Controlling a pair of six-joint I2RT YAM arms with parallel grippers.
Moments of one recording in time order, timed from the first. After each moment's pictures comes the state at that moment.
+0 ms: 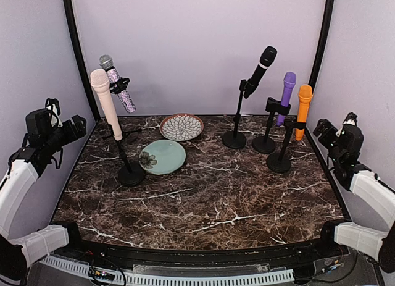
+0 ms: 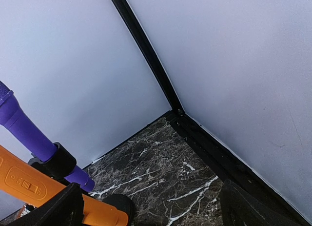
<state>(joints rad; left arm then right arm) 0.09 0.83 0.77 -0.26 -0.02 -0.28 -0.02 0.88 0.48 0.27 0.27 0.50</state>
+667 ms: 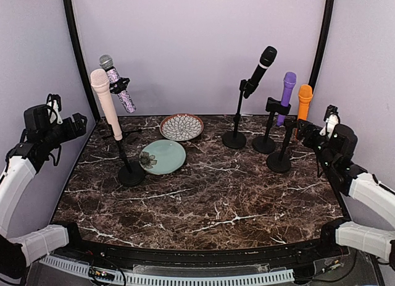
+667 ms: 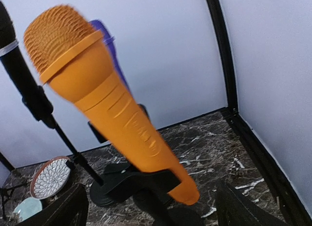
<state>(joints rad) 0.09 0.85 0.83 -0.32 0.03 -0.22 0.19 0.83 0.48 0.28 0.20 0.35</state>
